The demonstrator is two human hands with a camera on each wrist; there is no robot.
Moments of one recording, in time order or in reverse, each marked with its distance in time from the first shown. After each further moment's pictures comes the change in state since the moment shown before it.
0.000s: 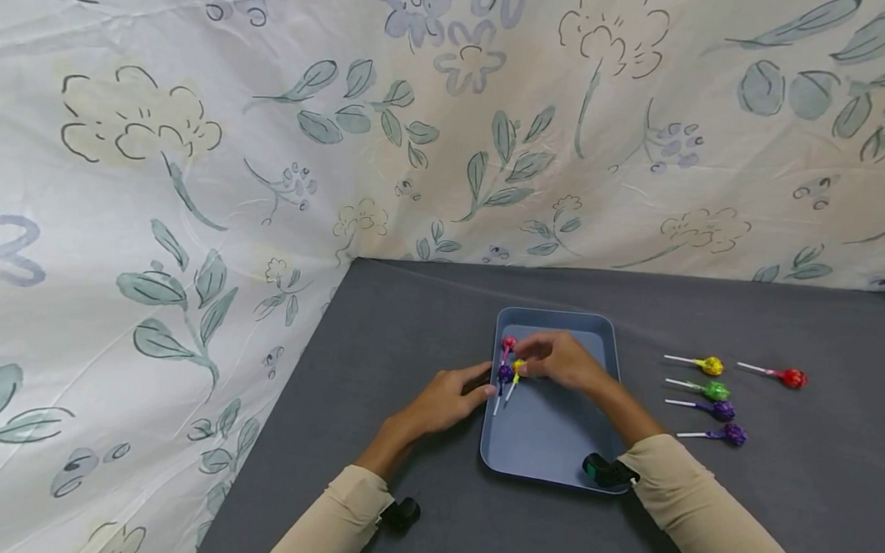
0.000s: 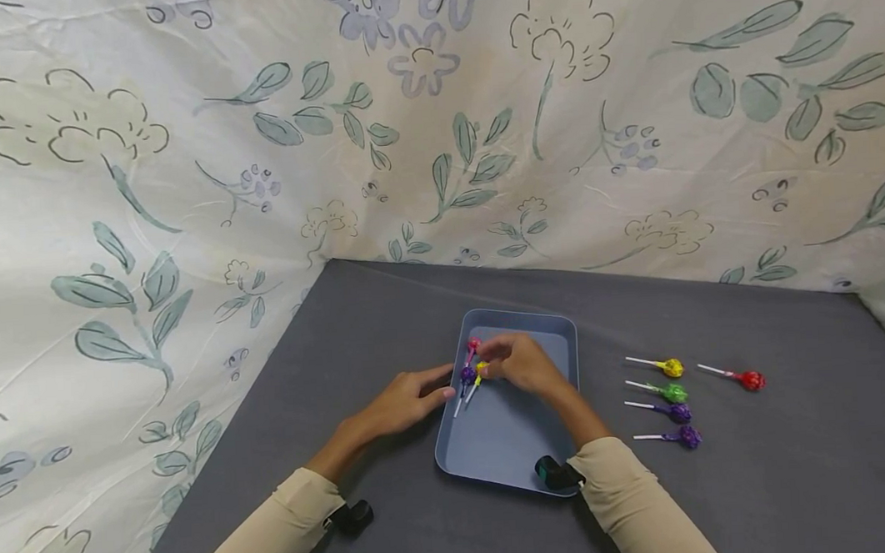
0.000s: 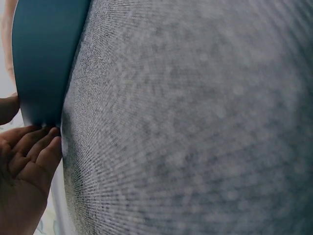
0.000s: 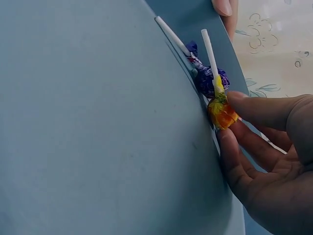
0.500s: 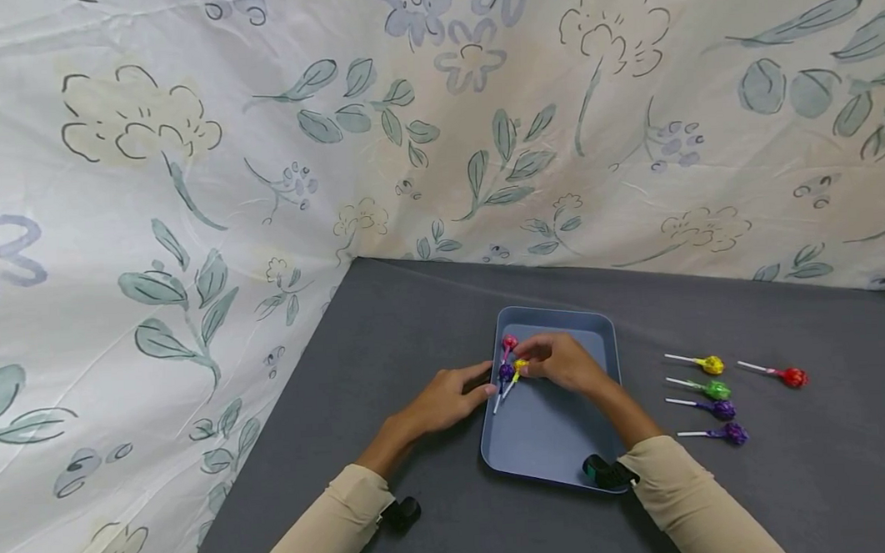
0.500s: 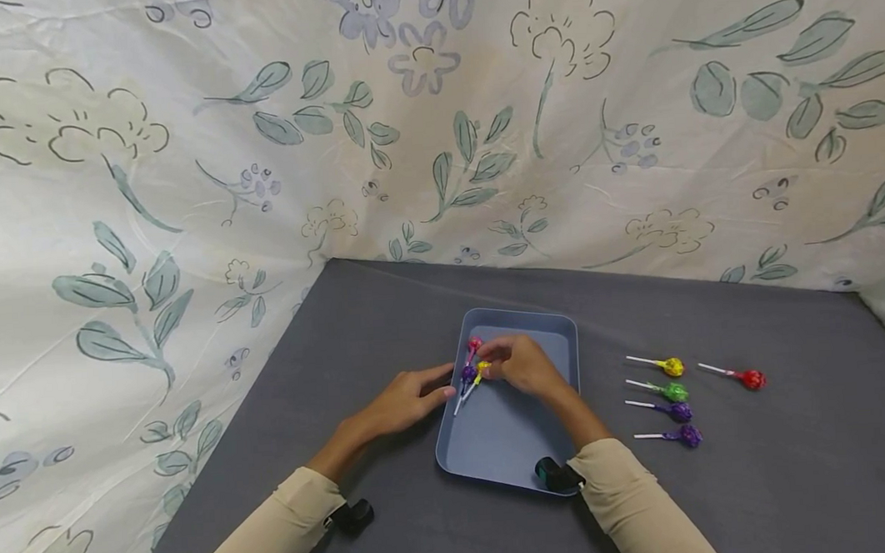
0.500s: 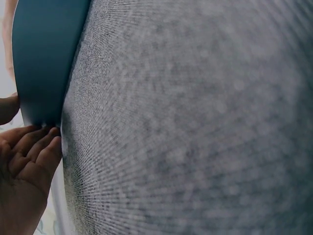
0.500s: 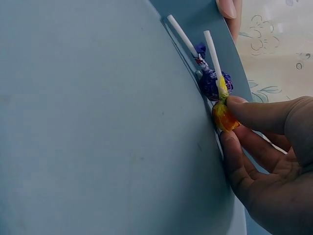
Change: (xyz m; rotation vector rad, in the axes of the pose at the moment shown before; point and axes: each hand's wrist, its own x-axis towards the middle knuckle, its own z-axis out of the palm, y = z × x) left_hand -0.001 0.002 -0.001 0.009 -0.002 -0.003; right_hand 0.000 0.003 0.003 -0.058 0.017 -0.003
